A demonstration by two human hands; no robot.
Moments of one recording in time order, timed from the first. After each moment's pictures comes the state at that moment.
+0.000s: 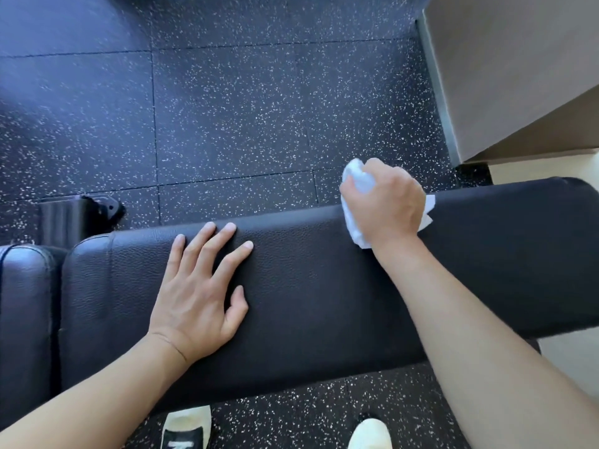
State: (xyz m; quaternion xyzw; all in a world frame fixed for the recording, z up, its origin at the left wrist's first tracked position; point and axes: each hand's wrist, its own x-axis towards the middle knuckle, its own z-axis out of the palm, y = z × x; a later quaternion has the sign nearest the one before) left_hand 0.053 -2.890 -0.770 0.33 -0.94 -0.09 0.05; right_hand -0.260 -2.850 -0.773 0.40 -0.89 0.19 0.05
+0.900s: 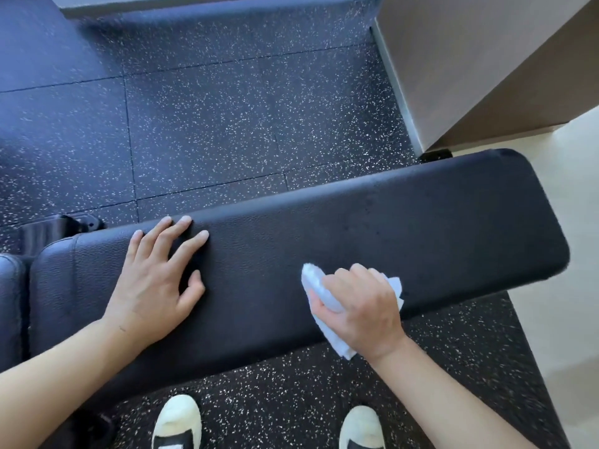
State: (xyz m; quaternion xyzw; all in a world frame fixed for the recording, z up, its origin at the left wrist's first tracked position) left_hand 0.055 -2.892 -0.759 0.34 -0.93 -0.11 -0.01; right_hand -0.197 -2.671 -0.777 0.57 -0.78 0.24 0.09
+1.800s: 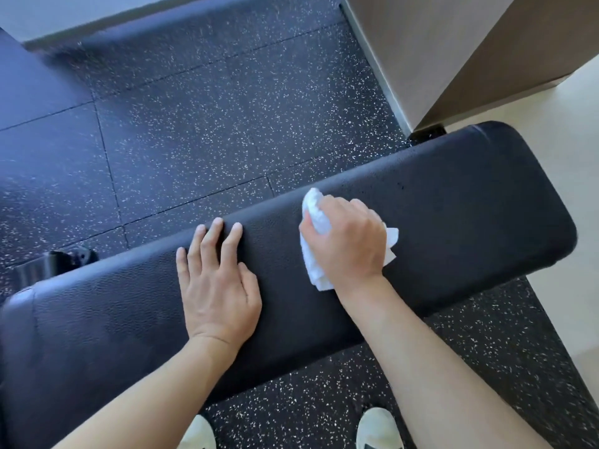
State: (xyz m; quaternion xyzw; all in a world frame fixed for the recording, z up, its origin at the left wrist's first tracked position) left_hand -0.086 -2.813 -0.773 0.47 -0.87 -0.12 0.07; right_hand -0.274 -2.741 -0.777 0.39 -0.87 0.27 0.11
